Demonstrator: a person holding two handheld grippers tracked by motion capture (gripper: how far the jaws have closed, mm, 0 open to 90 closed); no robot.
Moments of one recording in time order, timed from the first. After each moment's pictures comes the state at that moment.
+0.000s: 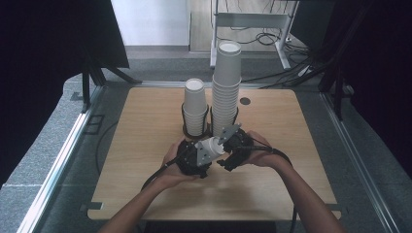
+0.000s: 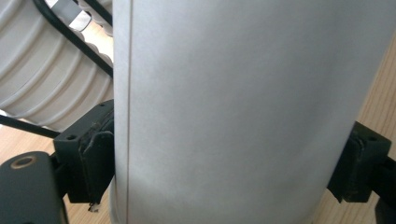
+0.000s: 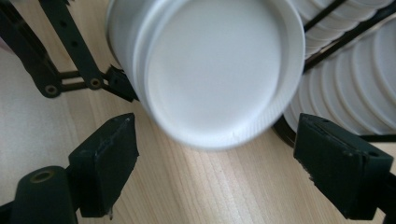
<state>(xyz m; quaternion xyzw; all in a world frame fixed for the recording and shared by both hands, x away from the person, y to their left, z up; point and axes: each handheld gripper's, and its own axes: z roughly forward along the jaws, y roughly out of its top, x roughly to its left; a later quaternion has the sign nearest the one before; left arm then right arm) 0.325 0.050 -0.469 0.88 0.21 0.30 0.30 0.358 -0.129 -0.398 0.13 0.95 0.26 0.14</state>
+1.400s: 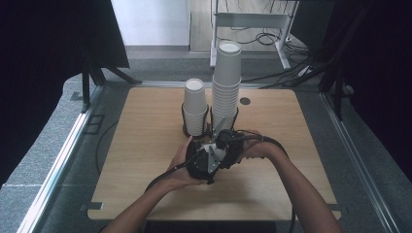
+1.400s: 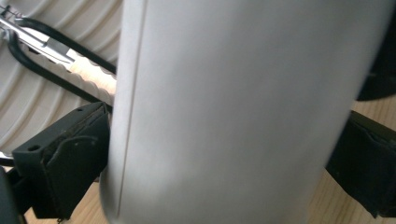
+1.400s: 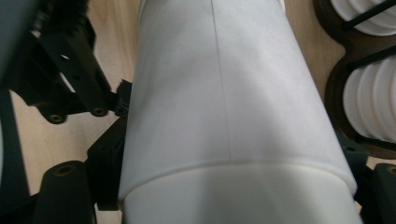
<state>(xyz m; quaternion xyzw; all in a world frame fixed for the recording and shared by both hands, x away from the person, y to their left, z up) 0.316 0.025 -0.469 0.89 0.17 0.33 0.28 0.383 -0.109 -0.405 0.09 0.98 0.17 0.02</state>
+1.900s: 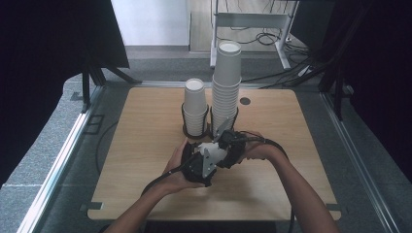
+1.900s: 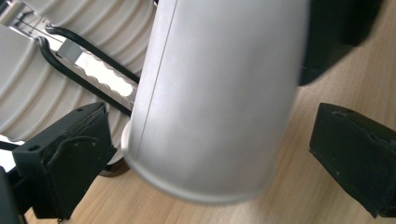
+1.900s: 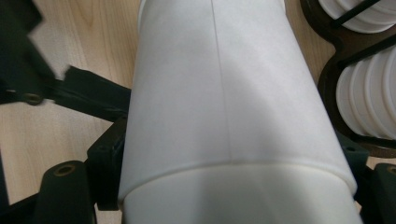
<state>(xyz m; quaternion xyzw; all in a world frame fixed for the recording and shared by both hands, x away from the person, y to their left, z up) 0.297 0.038 -0.462 0.87 0.16 0.35 0.30 0.385 -0.116 -0.414 0.11 0.97 0.20 0.04</state>
